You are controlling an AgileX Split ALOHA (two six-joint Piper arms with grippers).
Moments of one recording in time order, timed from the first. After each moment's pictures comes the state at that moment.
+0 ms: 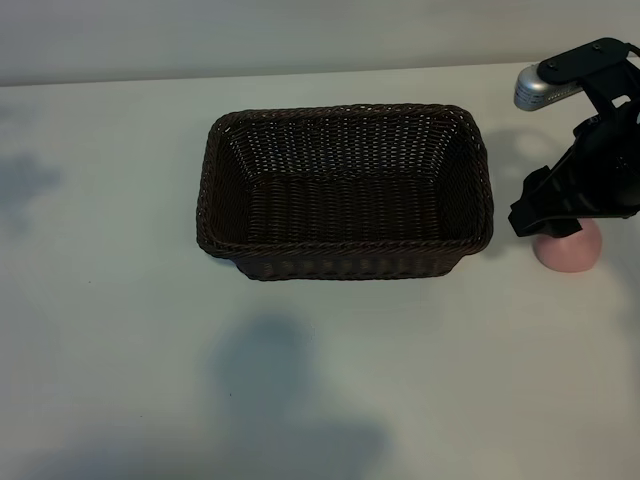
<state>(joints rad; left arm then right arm) 0.11 1.07 -1.32 -0.08 1.02 0.06 0.13 1.46 -1.01 0.28 0.83 -0.32</state>
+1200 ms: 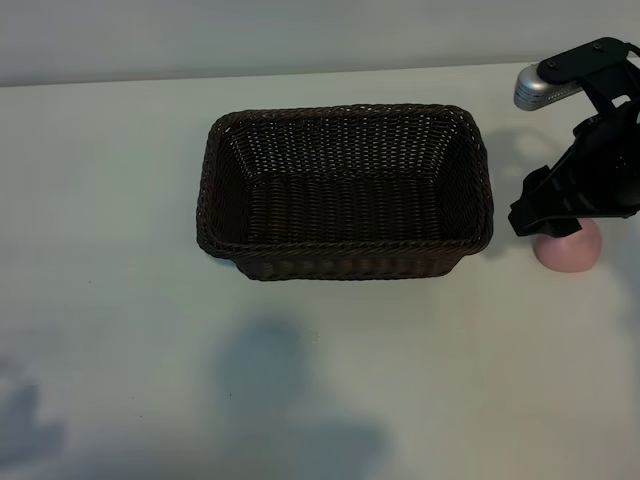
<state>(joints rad) 0.11 0.17 -0.61 -0.12 1.14 0.04 0.13 1.46 -1.01 0.28 0.82 -0.32</state>
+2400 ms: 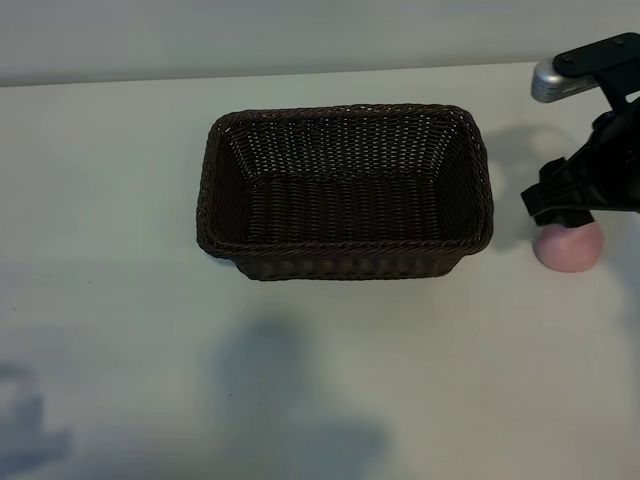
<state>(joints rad) 0.11 0.15 -0.50 -0.10 1.09 0.04 0.13 1.46 -1.01 0.12 0.80 -0.12</state>
